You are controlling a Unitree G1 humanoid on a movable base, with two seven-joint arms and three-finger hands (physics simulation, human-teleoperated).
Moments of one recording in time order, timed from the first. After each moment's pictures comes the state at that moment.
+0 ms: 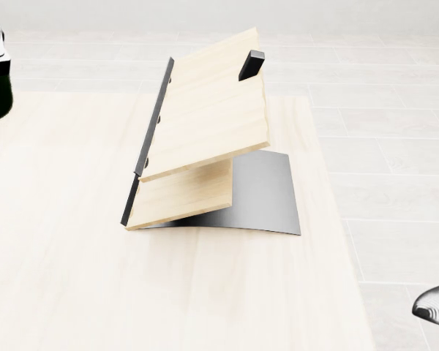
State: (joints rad) left arm -0.90 0.49 0.18 0.40 0.22 0.09 0.07; right arm 0.13 -0.75 -0.35 -1.05 0.97 0.09 -0.52
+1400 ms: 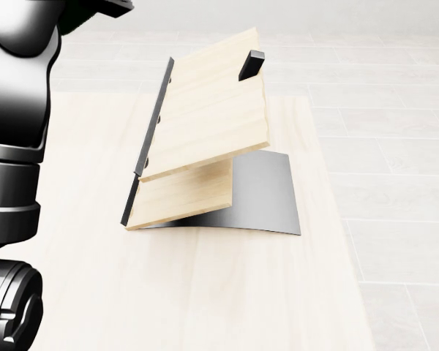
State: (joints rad) left arm -1.23 0.27 0.03 0.42 0.65 0.09 -0.22; right arm 0.15 -0.82 -0.45 -1.05 1.09 0.09 -0.52
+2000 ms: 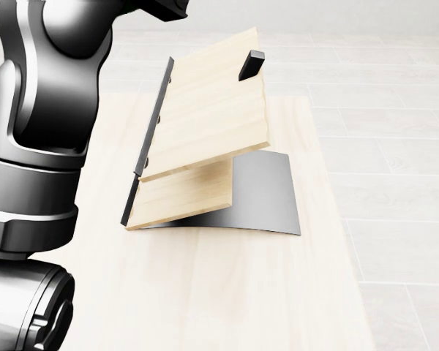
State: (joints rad) left arm -1.26 0.16 -0.02 0.34 0.77 0.09 -0.33; right arm 0.17 -0.81 -0.48 -1.05 1.11 0.09 -0.52
